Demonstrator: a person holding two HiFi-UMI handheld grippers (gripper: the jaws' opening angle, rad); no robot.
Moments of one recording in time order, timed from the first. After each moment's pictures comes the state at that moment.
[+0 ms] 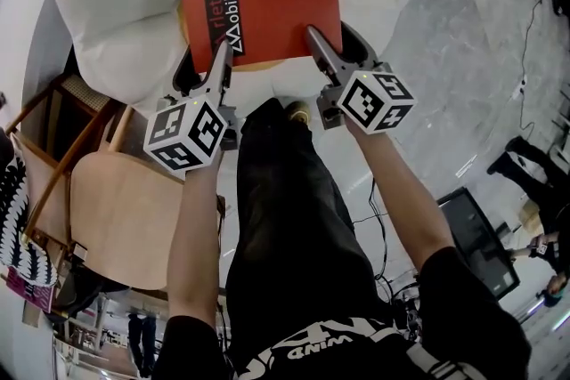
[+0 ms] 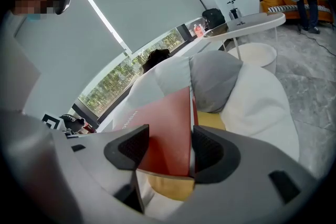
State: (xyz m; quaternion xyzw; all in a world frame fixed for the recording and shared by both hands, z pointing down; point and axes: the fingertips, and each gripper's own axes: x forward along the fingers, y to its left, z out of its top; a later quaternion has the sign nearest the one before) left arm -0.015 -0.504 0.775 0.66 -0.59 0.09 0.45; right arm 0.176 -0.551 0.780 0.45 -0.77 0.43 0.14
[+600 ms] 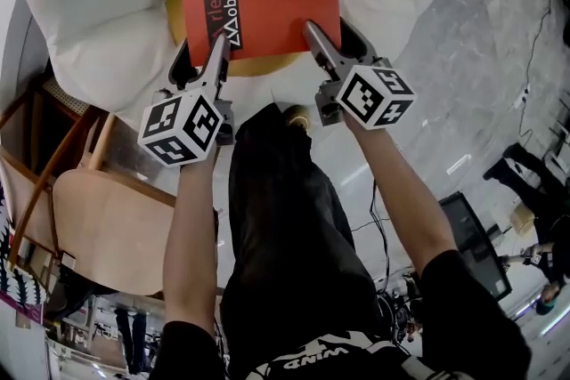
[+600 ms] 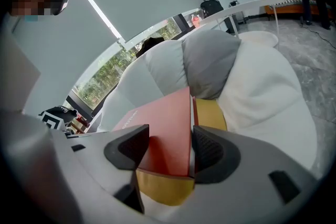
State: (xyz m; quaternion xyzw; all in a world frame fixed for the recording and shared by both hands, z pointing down) left arm -0.019 -0.499 0.867 0.65 -0.60 0.09 0.47; right arm 0.170 -0.550 0.872 0.44 -0.77 0.44 0.17
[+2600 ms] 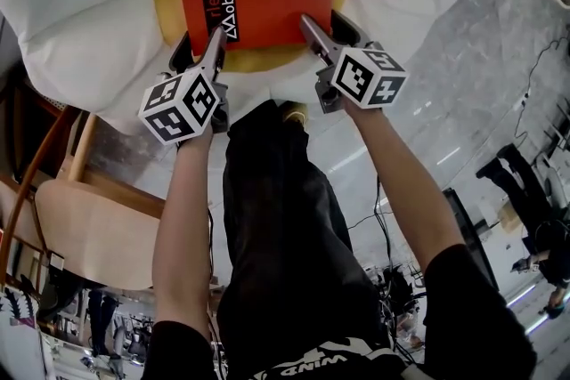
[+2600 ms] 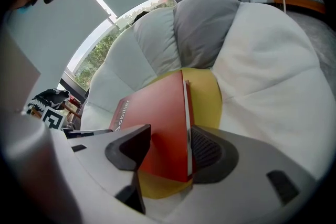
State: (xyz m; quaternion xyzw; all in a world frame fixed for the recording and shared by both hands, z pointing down) left arm -0.023 -0.472 0.972 0.61 -0.59 0.13 0.52; right arm 0.169 -0.534 0.969 0.40 -0.75 0.46 0.24
